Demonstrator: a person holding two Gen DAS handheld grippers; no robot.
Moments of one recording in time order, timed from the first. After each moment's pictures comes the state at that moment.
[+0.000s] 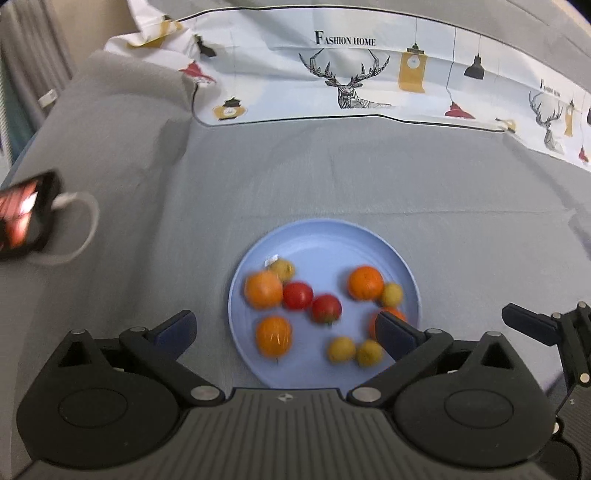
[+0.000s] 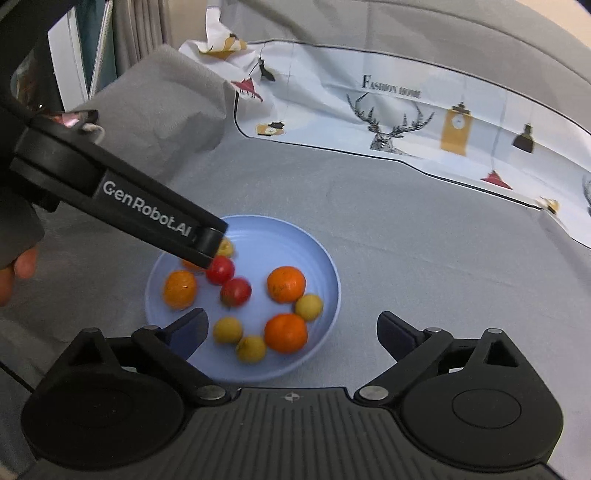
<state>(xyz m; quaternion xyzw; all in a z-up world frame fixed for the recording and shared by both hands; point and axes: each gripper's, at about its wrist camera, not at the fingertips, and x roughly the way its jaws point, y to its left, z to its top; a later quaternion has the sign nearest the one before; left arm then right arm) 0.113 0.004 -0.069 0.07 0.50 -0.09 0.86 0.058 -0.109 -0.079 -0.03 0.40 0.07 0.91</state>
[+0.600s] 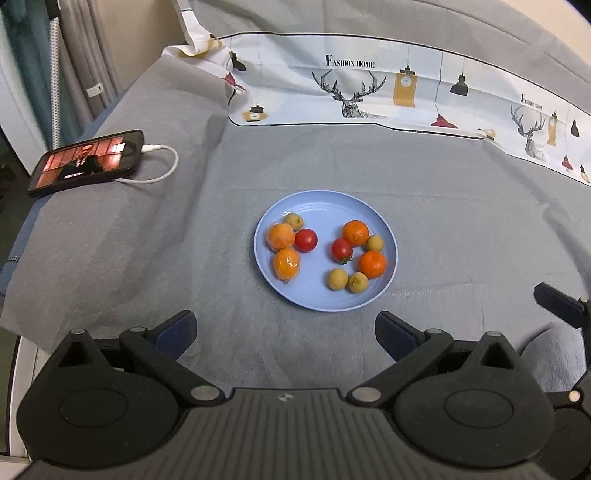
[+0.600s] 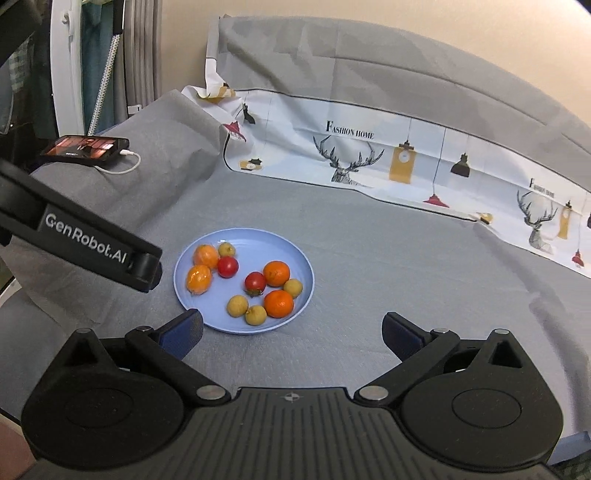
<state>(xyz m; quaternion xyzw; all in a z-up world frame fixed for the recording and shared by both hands) -0.007 0.037 -0.025 0.06 0.47 -0.07 0.88 -0.056 -0.094 -0.029 -0.05 0.34 0.00 0.94</state>
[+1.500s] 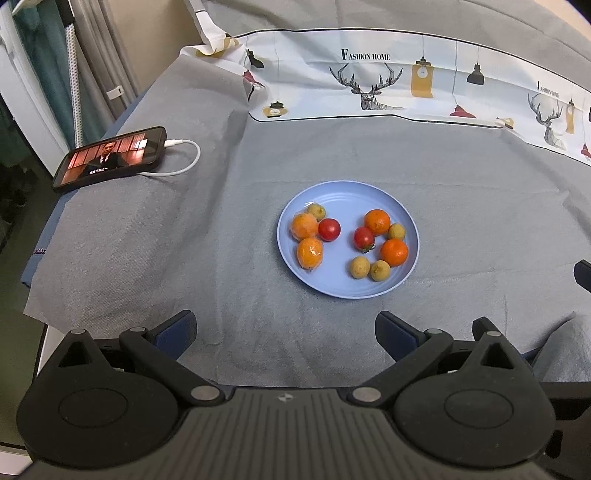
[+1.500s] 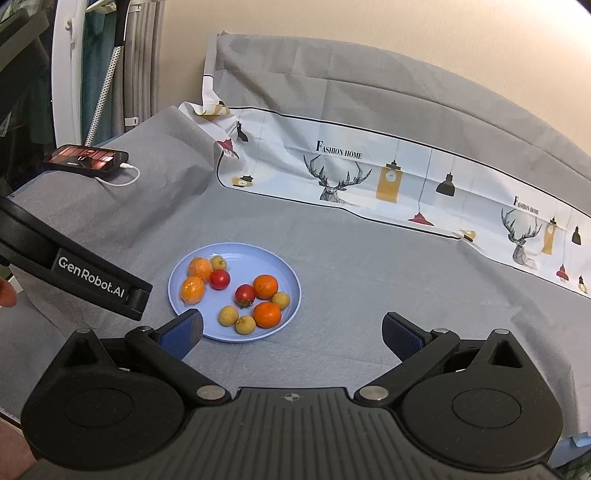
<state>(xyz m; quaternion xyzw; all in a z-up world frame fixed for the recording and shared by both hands) -0.018 0.035 -0.027 0.09 0.47 -0.03 0.88 -0.071 -0.091 -0.018 -0.07 0.31 -0.01 0.95</state>
